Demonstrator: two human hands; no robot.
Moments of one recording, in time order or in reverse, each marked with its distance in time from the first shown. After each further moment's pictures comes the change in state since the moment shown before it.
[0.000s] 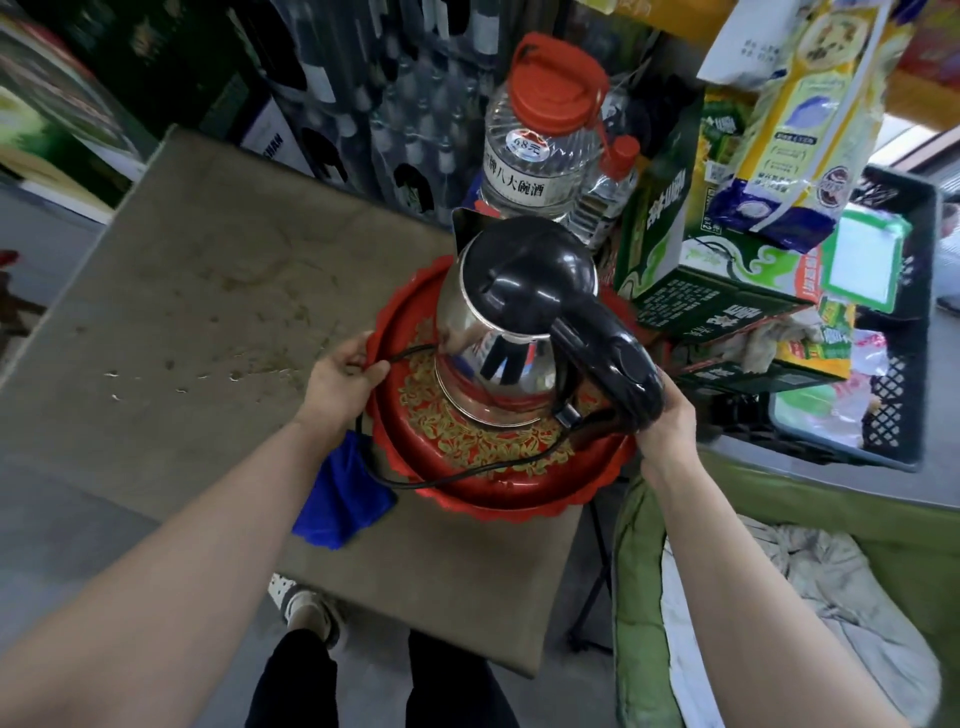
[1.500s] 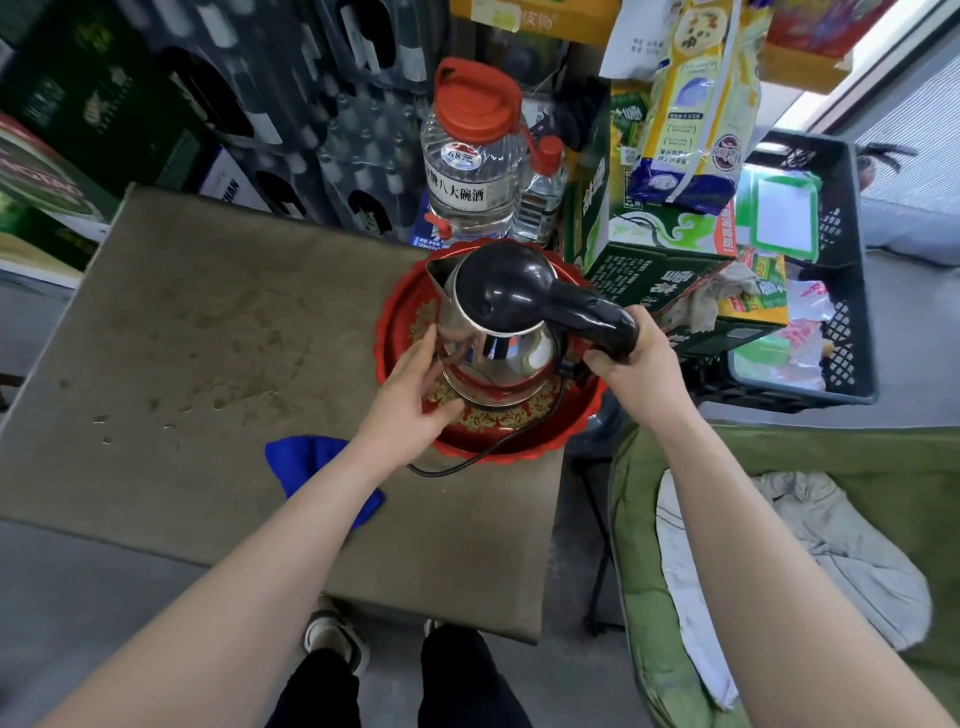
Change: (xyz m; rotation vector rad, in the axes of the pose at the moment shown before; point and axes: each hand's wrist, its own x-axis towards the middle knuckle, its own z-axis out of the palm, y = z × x) left_hand -0.090 0.043 0.052 0.331 -0.509 0.336; right_hand -0.065 -0.067 -0.026 -0.506 -0.099 -0.391
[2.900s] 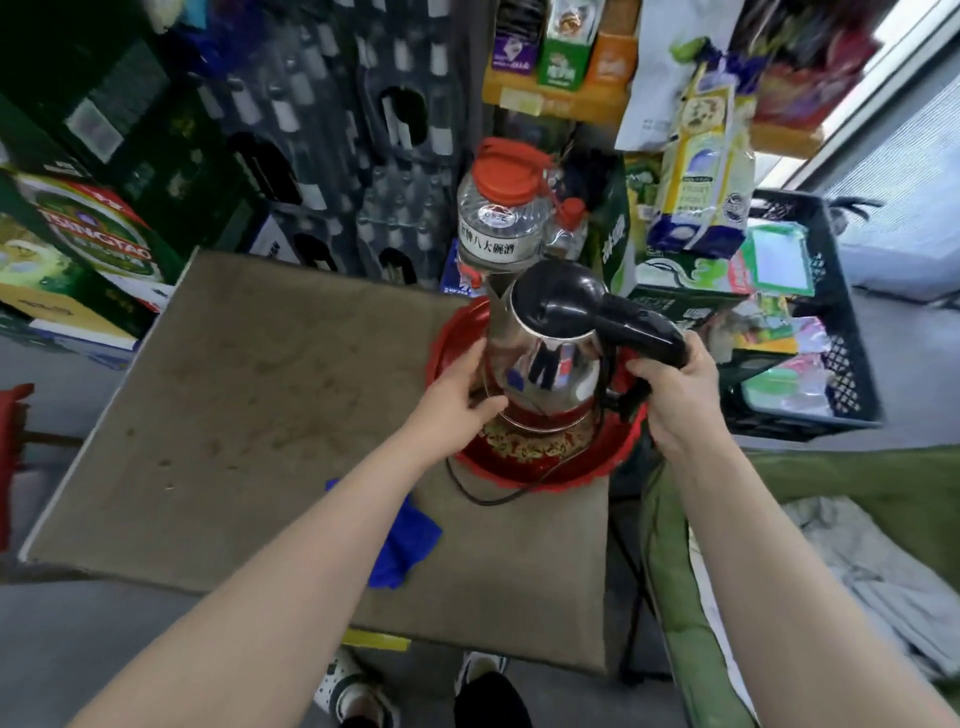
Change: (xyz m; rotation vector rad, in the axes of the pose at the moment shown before) left_hand 0.007 0.015 -0.054 0.132 -0.043 0.064; right_hand -0.018 -0.040 0.043 0.708 0.311 0.075
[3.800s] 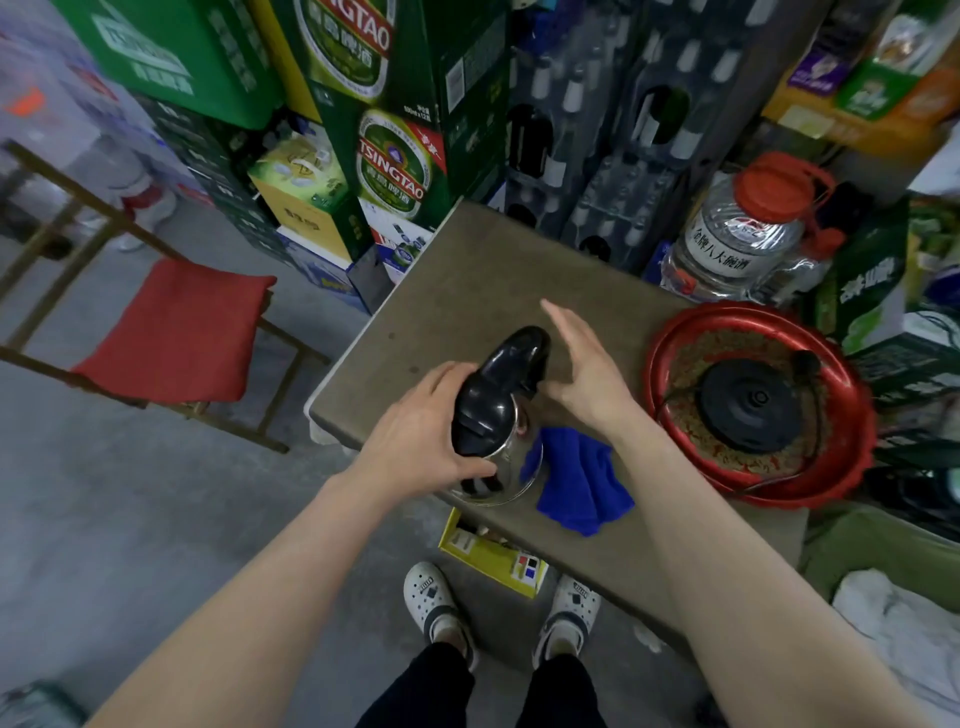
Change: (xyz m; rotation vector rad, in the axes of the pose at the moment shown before) left_hand -0.229 -0.115 -0.192 0.469 0.275 -0.102; right_hand -0.166 0.061 0.267 -0.897 -0.874 -0.371
